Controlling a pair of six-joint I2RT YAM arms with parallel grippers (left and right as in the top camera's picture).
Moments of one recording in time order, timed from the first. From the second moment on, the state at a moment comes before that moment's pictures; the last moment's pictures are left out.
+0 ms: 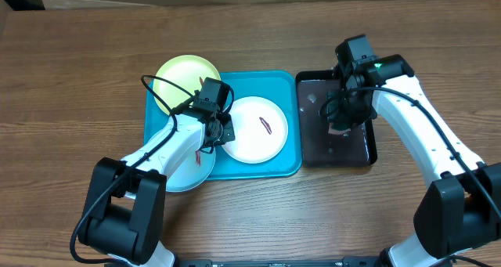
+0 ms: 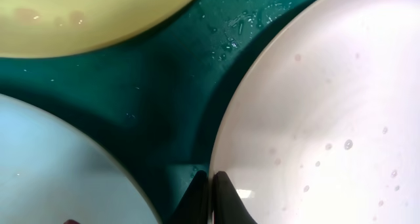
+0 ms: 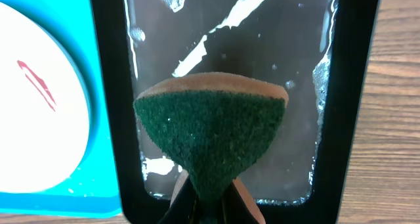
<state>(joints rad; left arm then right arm) -0.33 1.76 1.04 -0.57 -0.04 -0.51 0.27 1.76 1.45 -1.10 -0.03 0.25</state>
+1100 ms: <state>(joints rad) -0.31 1.76 1.04 -0.57 0.06 -0.52 0.31 1.75 1.30 -0.96 0.04 0.23</state>
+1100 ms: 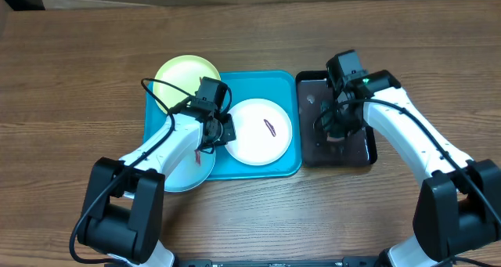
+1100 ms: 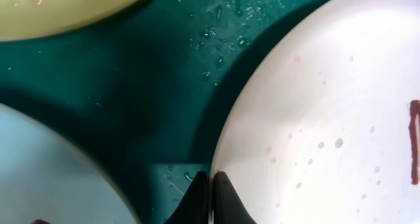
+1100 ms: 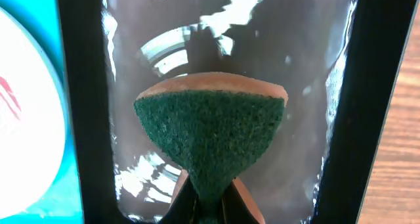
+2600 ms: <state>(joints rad) -0.27 1.76 1.04 -0.58 0.12 -0.52 0.71 2.00 1.48 -0.72 0.35 0.17</state>
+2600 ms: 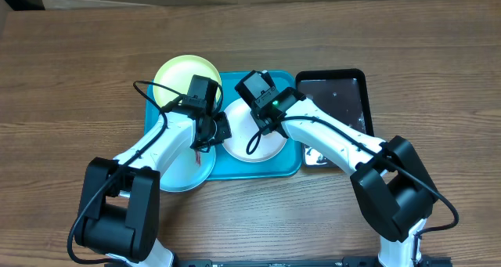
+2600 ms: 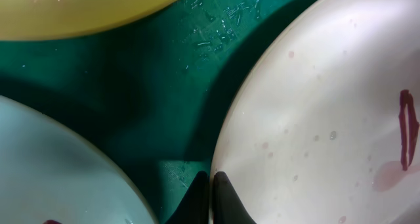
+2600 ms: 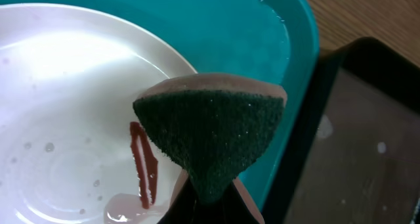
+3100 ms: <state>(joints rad) -0.27 1.76 1.04 -0.58 0.12 -0.52 0.71 2.11 1.48 -0.70 0.30 0.18</state>
